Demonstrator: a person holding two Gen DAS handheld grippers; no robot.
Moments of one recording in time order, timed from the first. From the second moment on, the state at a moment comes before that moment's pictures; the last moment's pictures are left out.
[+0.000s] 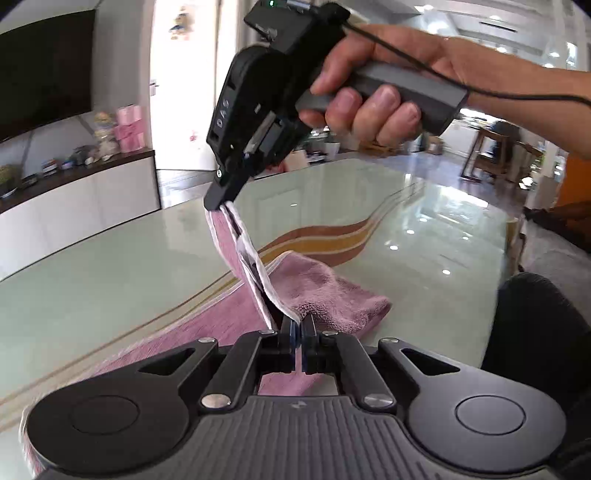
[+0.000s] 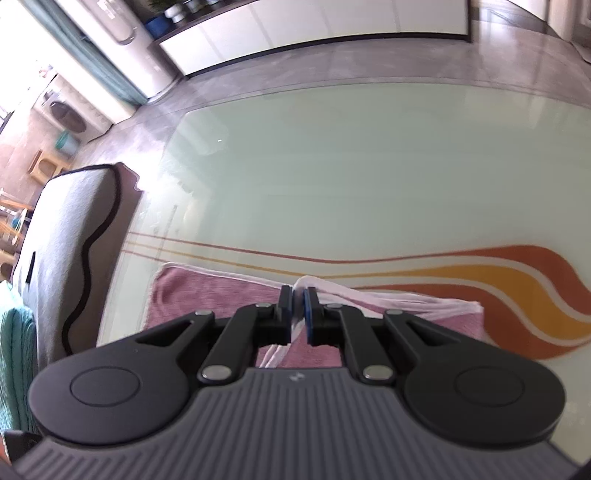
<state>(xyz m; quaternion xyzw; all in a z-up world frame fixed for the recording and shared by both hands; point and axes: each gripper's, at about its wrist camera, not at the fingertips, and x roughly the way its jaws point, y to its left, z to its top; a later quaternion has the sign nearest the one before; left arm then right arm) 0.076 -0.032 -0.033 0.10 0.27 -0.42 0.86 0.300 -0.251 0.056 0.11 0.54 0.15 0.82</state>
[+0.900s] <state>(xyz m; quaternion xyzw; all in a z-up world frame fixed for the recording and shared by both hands) 0.069 0.068 -0.094 0.01 0.36 -0.33 0.87 0.331 -0.063 0.000 -0.28 0.53 0.37 0.71</state>
